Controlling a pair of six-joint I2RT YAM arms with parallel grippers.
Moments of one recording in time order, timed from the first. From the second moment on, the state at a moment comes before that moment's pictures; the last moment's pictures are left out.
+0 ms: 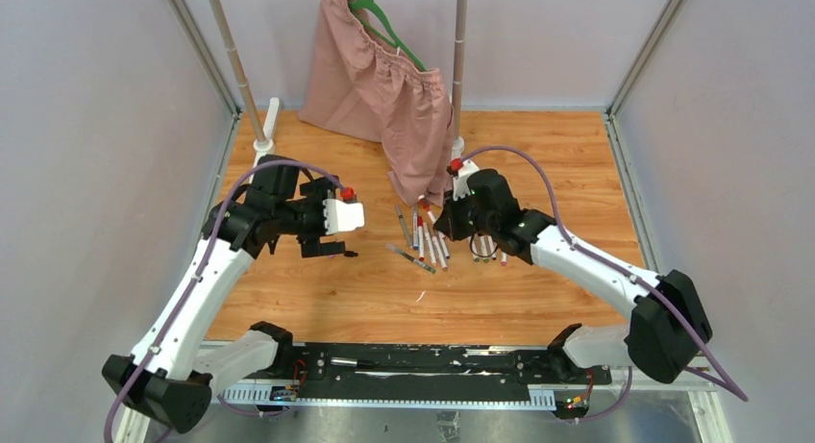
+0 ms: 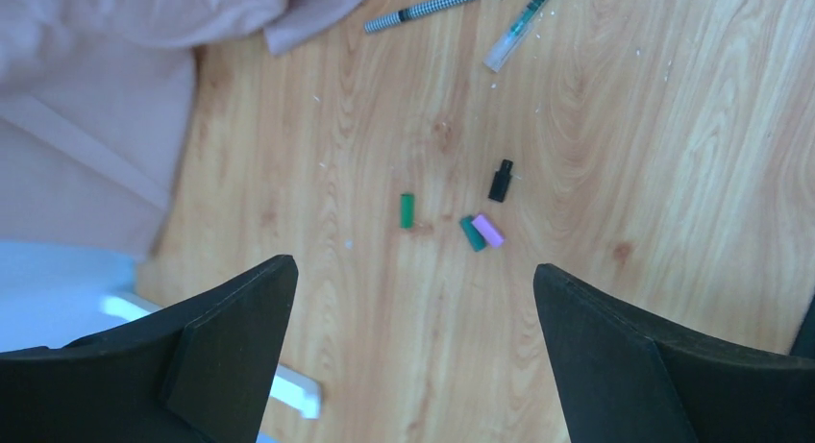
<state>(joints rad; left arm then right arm) -0.35 1.05 1.14 -0.96 0.40 1.02 0.68 1.32 0.91 -0.18 -0.09 0.26</state>
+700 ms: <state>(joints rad) -0.64 0.91 1.02 -0.97 0.32 1.53 0.87 1.53 1.23 -0.29 -0.63 0.43</state>
